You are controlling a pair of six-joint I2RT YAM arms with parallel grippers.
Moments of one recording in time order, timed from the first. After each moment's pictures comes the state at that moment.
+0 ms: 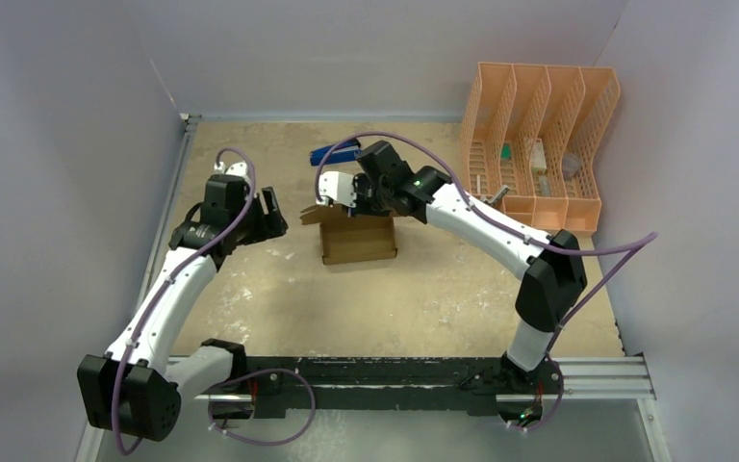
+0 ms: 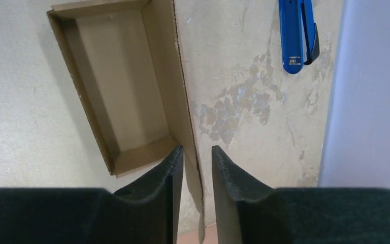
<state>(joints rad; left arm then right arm) -0.19 1.06 0.92 -0.61 0.02 -0.43 0.81 1.74 1.59 -0.67 -0.05 -0.81</state>
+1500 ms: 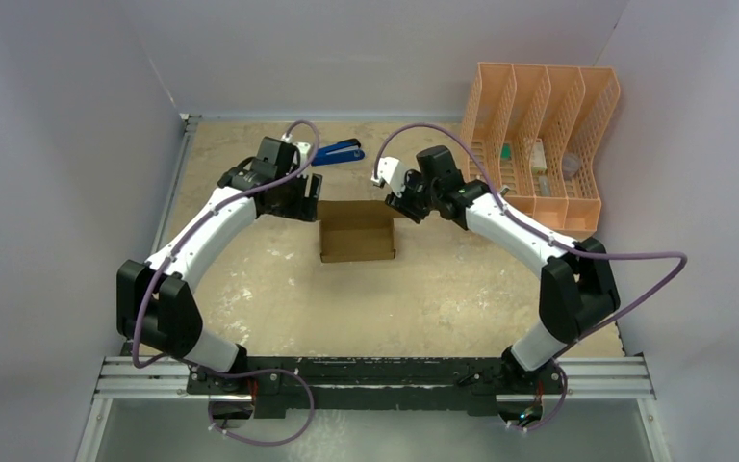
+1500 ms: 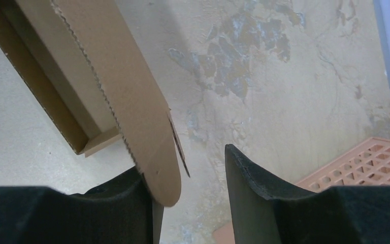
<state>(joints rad) -0.35 1.49 1.27 -0.73 0.02 -0.15 0.54 1.60 1.22 -0.37 -0.21 -0.63</state>
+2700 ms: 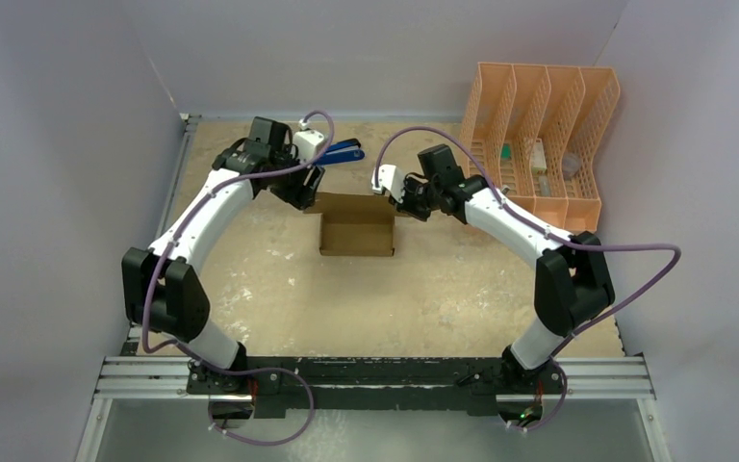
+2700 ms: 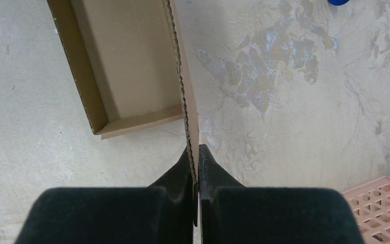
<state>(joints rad) -0.29 1.59 1.43 -0.76 0.21 0.23 0.50 1.65 1.25 -0.45 -0.36 -0.78</state>
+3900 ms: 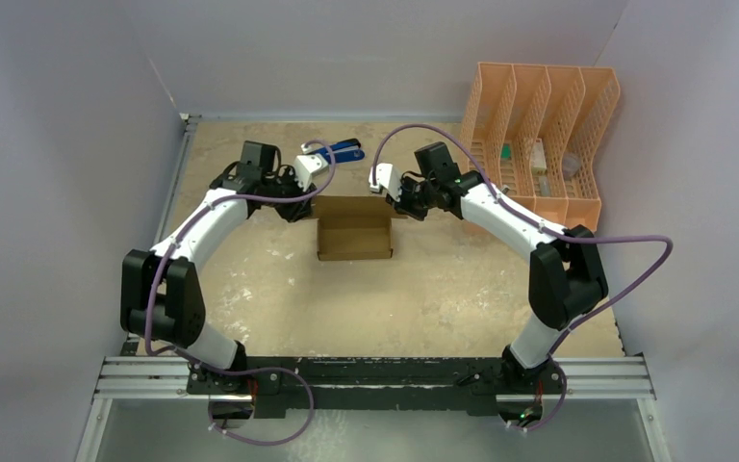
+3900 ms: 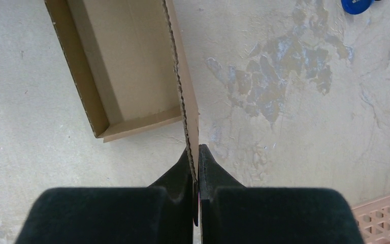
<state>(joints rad) -0.22 1.54 1.17 -0.52 0.50 0.53 0.50 1.70 1.30 -0.48 -0.41 -0.78</state>
